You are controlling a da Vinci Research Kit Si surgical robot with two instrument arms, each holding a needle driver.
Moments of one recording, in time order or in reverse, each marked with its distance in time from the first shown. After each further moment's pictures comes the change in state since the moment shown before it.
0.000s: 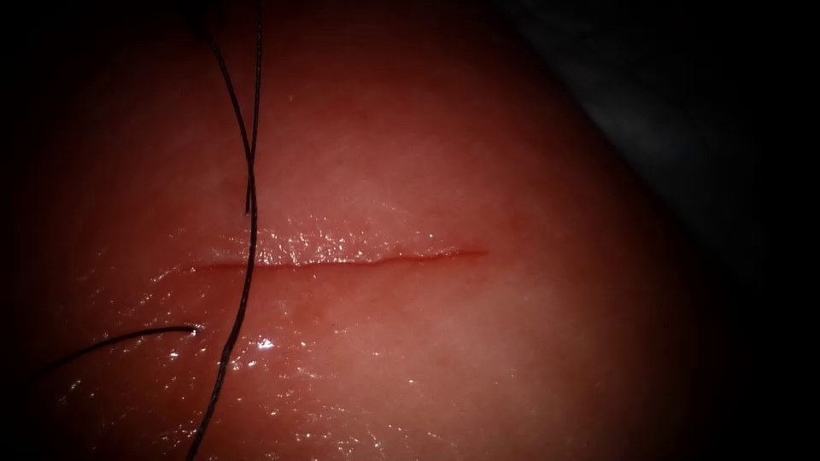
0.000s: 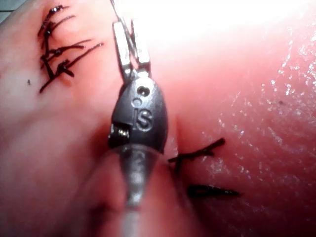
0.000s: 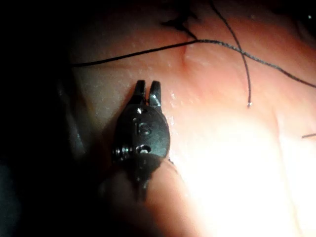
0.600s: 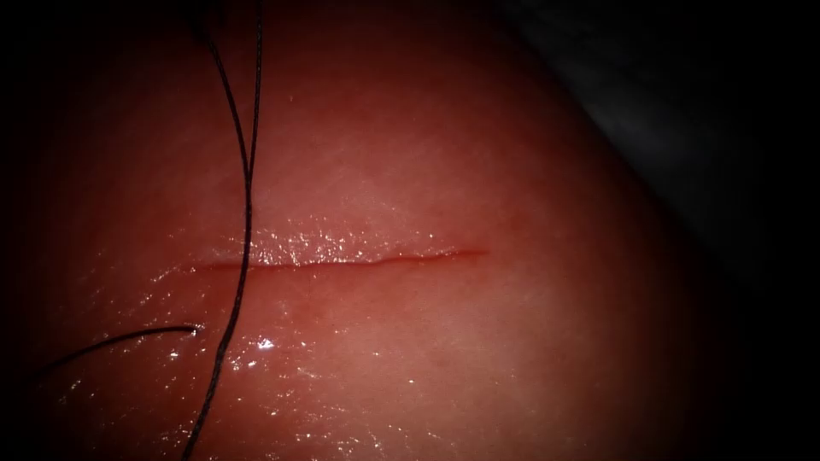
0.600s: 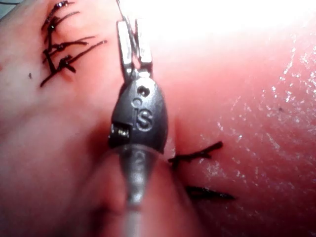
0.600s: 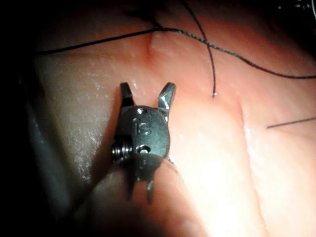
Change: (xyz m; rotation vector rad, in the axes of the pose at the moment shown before) right arm -0.002 0.006 0.001 -0.029 -0.031 0.025; left arm 0.000 0.000 0.000 -0.007 0.002 -0.023
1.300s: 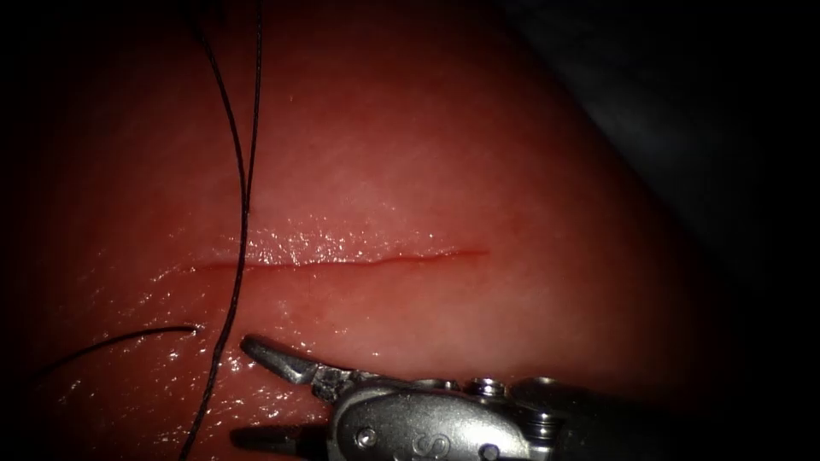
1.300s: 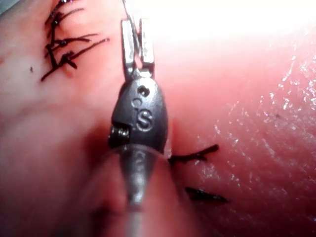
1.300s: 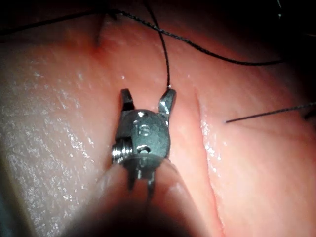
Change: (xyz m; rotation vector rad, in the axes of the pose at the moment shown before) right arm -0.003 0.006 0.005 -0.041 -0.086 0.022; left arm 0.001 0.000 0.000 -0.009 0.005 -0.017
